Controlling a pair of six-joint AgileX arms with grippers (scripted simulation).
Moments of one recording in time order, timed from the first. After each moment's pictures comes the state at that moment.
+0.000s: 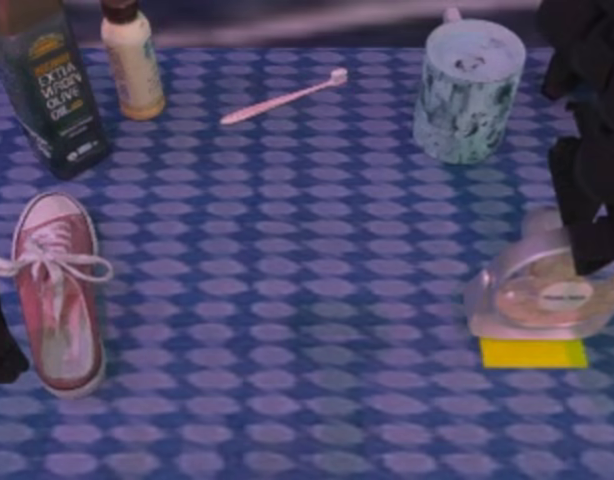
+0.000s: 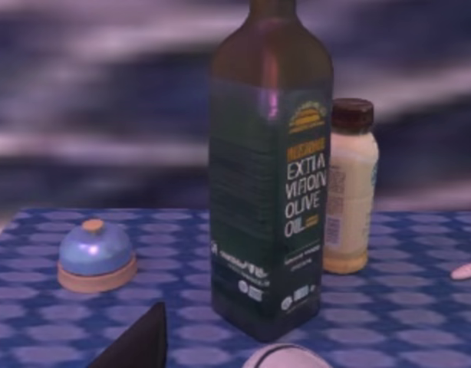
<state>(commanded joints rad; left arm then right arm) 0.00 0.00 0.00 0.00 0.00 0.00 0.36 1.80 1.51 -1.32 0.02 1.94</state>
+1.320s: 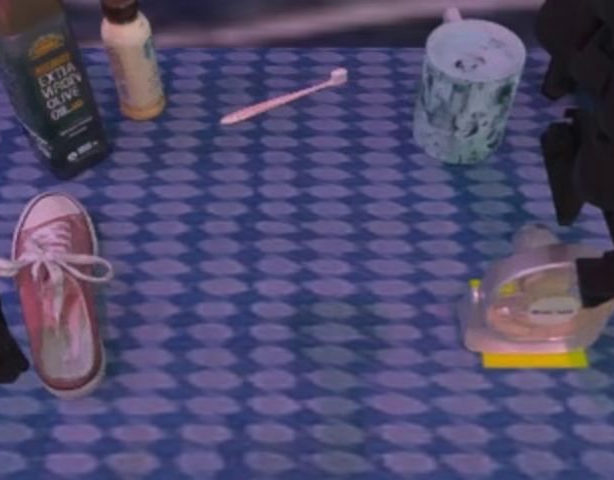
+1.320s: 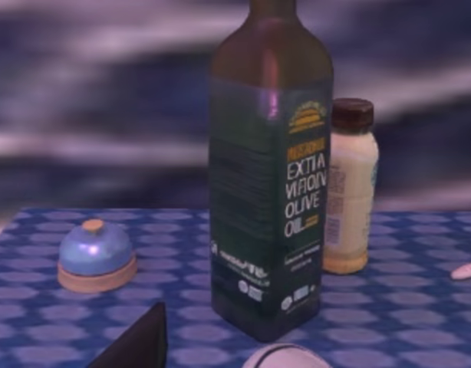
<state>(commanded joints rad) 0.00 0.00 0.00 0.00 0.00 0.00 0.36 1.80 1.49 -1.30 0.02 1.94</state>
